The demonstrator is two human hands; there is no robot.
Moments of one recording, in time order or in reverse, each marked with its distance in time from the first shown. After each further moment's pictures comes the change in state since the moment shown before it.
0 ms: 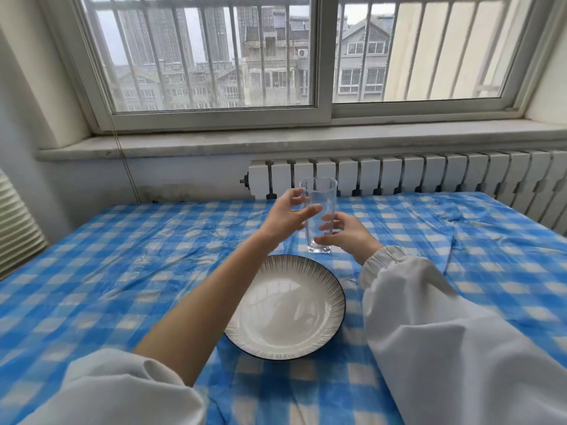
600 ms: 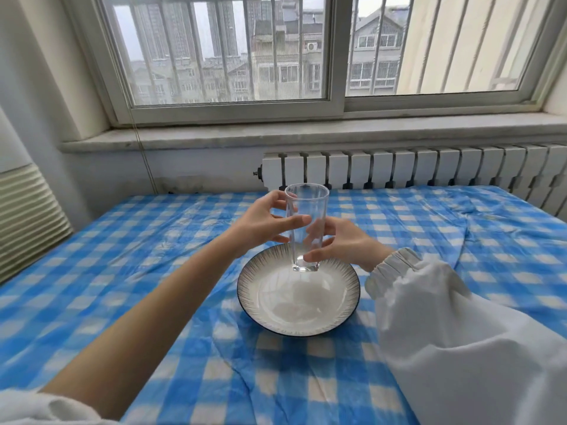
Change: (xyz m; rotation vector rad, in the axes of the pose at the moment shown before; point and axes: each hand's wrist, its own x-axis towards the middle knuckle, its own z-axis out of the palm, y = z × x) left_hand -0.067 0.009 -0.059 0.043 -0.114 0.014; right_hand -0.044 -0.018 0.033 -0.201 -0.256 -0.171
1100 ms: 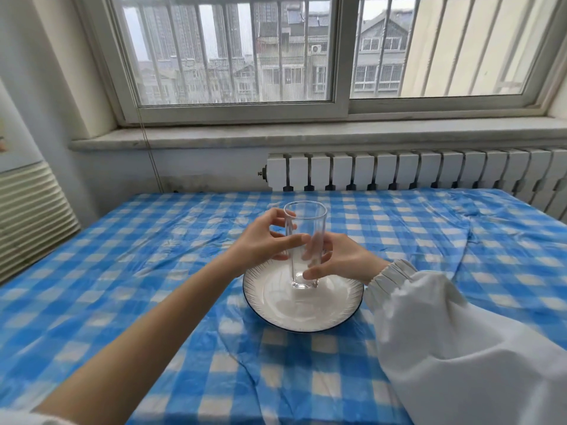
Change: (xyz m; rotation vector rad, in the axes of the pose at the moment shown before) left_hand -0.026 -0.019 0.003 0.002 0.026 -0.018; right_hand -0.013 0.002 0.017 -0.055 -0.092 0.019
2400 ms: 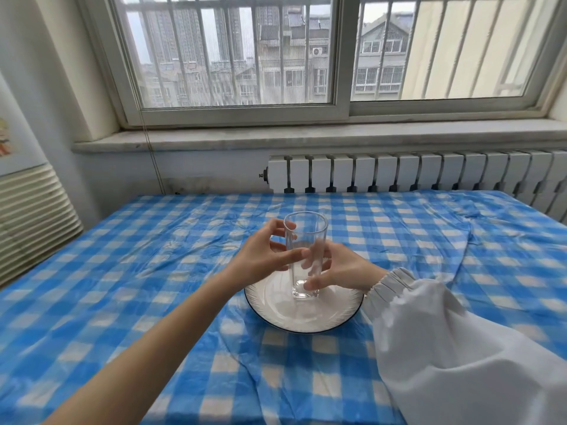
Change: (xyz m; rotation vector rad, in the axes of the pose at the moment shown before) left_hand -0.015 -0.007 0.005 0.106 0.023 0.019; right_hand -0.006 0.003 0.008 -0.086 -0.040 0.035
